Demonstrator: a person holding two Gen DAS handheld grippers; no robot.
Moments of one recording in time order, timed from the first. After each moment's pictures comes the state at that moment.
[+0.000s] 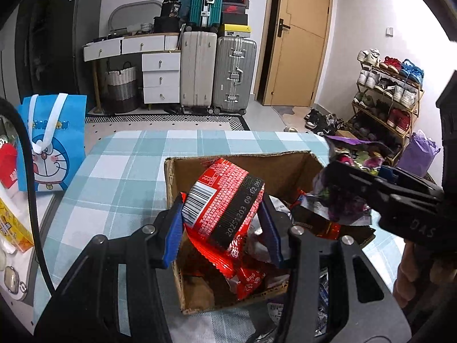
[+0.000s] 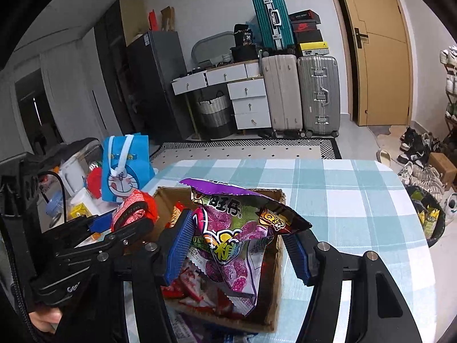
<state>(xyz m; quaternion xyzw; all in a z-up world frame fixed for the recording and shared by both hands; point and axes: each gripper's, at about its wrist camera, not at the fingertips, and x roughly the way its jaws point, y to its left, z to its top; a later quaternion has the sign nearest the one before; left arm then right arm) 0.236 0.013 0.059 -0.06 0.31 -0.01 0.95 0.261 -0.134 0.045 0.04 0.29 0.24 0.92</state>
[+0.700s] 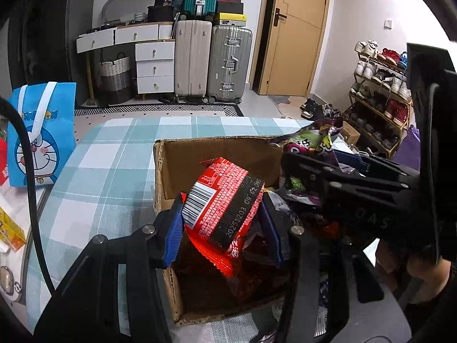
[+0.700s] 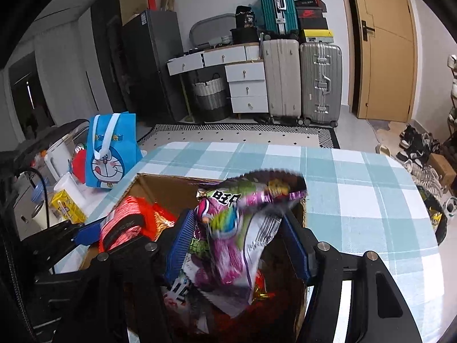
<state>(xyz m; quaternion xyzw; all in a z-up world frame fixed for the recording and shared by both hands) 0.264 0.018 0.030 -0.06 0.33 -0.02 0.94 0.308 -0.092 0.010 0.01 0.33 0.23 0.92</state>
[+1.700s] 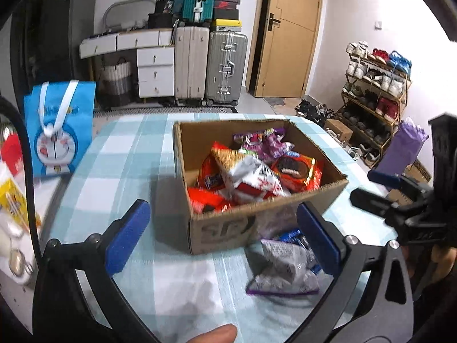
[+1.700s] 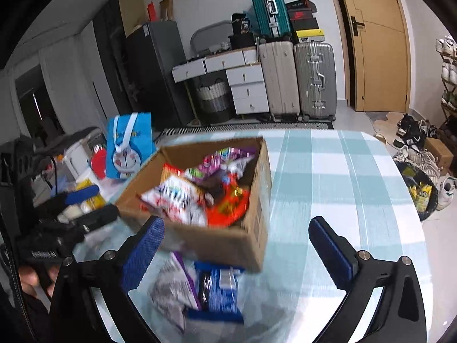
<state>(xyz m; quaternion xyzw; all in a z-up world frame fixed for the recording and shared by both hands) 0.162 0.023 0.053 -0.06 0.32 -0.03 0.94 0.192 -0.182 0.014 0.04 0.32 0.24 0.91</state>
